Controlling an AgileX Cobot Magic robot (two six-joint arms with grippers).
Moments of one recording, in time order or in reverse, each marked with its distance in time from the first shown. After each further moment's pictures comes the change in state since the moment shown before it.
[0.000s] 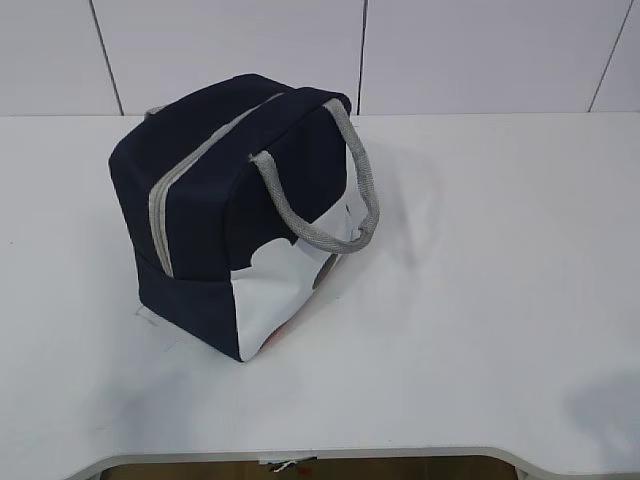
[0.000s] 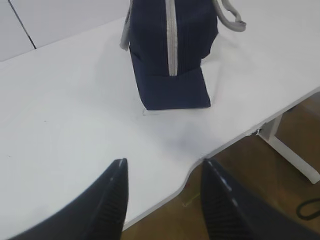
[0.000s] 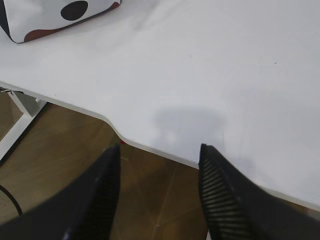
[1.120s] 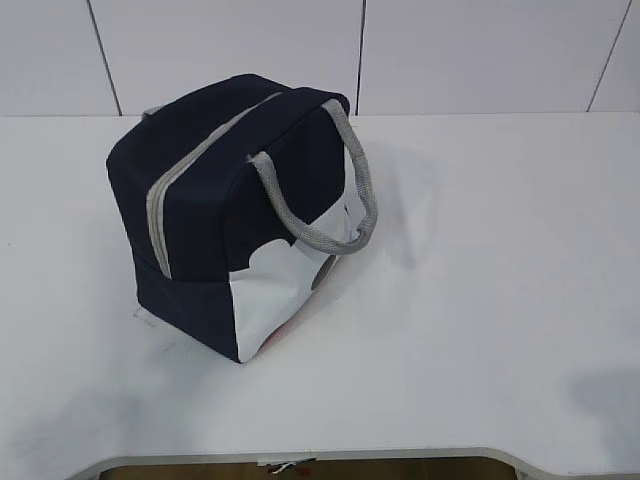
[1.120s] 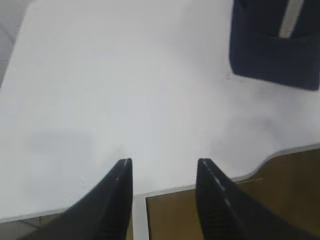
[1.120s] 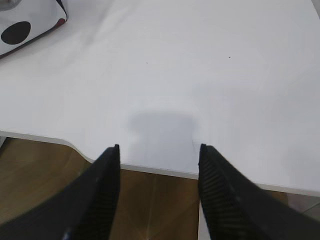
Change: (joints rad) left arm 0.321 -0.001 0.169 0.056 -0.076 -0.019; right arm -0.202 0.000 0.059 -0.005 -0.099 0.018
